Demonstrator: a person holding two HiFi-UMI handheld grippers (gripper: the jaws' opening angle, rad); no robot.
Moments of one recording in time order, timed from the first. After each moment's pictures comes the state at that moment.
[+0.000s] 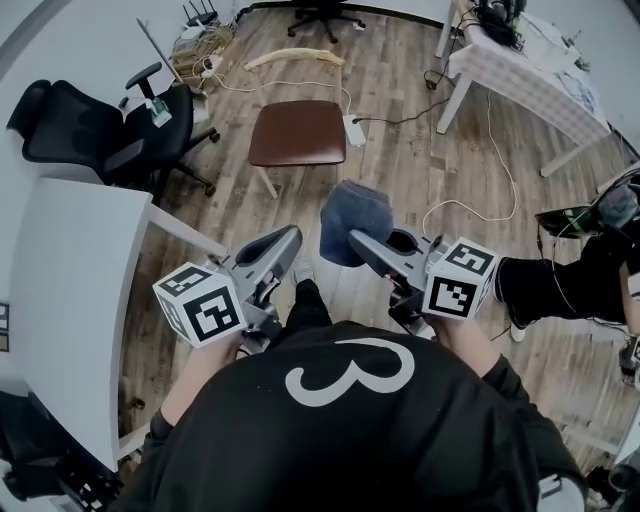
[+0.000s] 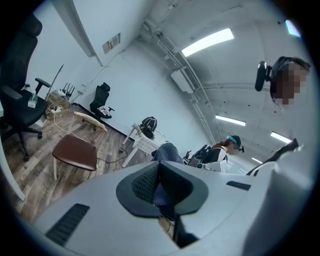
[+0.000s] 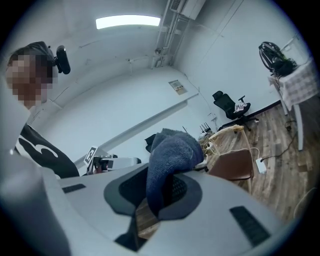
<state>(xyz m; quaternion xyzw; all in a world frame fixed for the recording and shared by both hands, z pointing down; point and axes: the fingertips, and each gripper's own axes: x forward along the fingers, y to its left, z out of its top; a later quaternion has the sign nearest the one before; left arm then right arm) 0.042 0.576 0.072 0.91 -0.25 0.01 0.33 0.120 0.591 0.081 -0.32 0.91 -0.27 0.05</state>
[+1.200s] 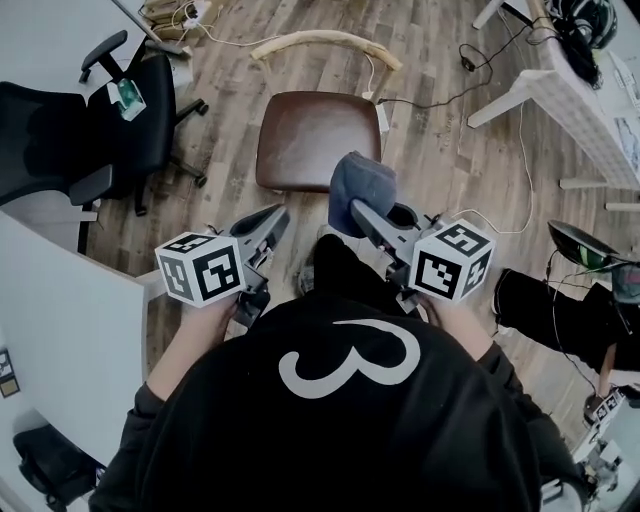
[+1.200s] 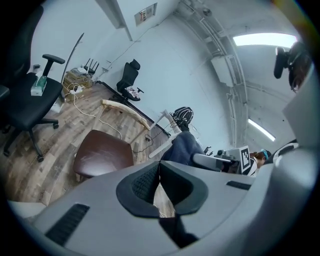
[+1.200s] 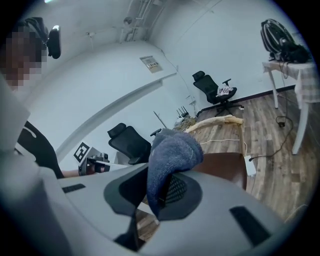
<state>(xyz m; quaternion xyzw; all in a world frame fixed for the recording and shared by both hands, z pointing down) -0.026 0.190 0.204 0.83 -0.30 0.12 0.45 0.081 0.199 0.177 -0.39 0.85 -0.36 -0.07</state>
